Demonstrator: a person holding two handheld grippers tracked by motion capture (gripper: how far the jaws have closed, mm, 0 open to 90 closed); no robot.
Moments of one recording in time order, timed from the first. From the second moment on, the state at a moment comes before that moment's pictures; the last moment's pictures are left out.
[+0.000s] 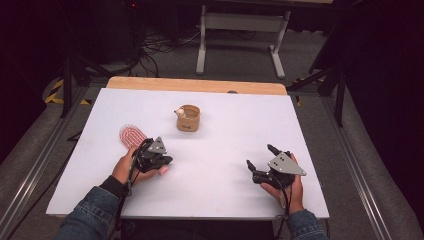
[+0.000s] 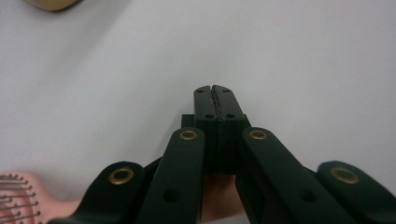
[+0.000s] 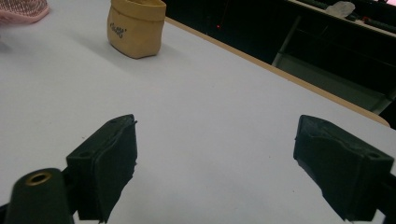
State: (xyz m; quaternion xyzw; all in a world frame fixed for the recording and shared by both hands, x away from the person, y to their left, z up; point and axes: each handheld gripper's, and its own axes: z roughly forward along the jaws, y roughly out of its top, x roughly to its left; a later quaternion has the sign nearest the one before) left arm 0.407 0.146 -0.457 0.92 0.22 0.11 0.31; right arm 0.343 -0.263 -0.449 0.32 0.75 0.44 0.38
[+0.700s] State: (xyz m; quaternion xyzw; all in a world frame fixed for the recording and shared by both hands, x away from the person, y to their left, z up) left arm 0.384 0.194 -0.460 0.93 0.21 0.11 0.28; right arm 0.344 -0.260 -0.451 0.32 0.76 0.43 0.37
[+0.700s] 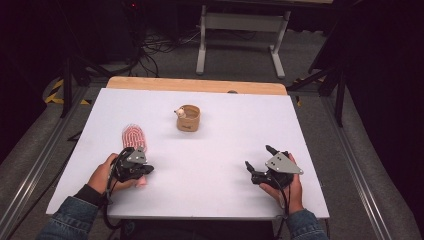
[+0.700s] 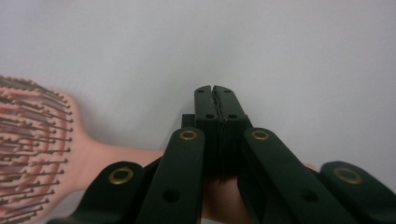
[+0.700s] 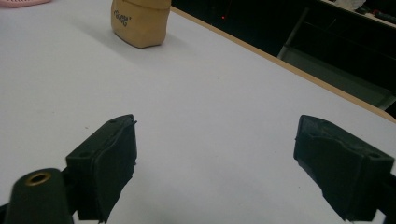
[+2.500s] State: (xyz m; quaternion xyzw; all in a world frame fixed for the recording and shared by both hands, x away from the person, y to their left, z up) left arm 0.364 0.283 -0.435 0.88 0.34 0.15 0.30; right arm 0.342 -0.262 -0.447 0.31 0.76 0.44 0.38
